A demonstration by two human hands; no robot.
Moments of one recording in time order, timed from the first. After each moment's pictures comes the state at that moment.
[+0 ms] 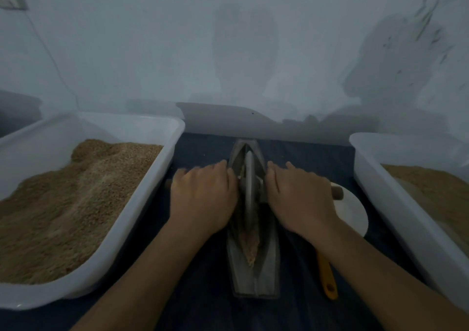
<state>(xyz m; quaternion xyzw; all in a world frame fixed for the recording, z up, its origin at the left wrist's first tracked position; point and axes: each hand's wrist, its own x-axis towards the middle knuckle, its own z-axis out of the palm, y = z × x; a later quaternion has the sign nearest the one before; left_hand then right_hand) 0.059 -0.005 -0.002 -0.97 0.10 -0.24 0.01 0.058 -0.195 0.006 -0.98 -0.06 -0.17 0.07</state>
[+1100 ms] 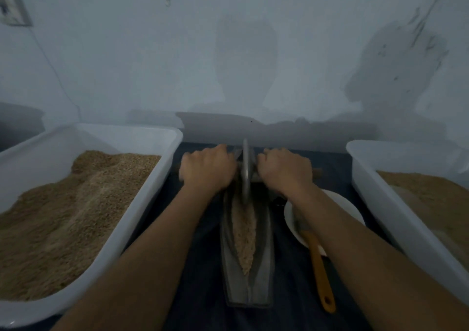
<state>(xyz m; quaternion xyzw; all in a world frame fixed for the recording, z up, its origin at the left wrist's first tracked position) 0.144 -0.020 0.023 -0.99 0.03 -0.15 -0.06 0.137 -0.190 0.028 -0.99 0.01 -0.11 0.08</state>
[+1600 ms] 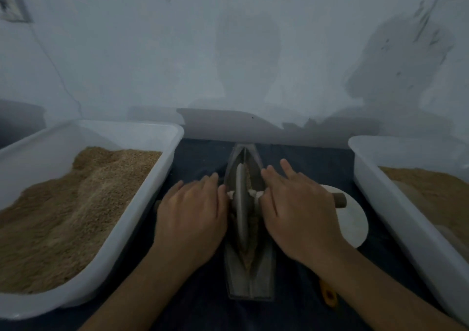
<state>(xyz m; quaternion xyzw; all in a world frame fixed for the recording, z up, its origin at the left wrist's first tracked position) 0.032 0.009 -0.009 -0.98 0.10 -0.19 -0.03 0.027 -0.193 0.010 -0.97 -0.11 -0.22 0.08</state>
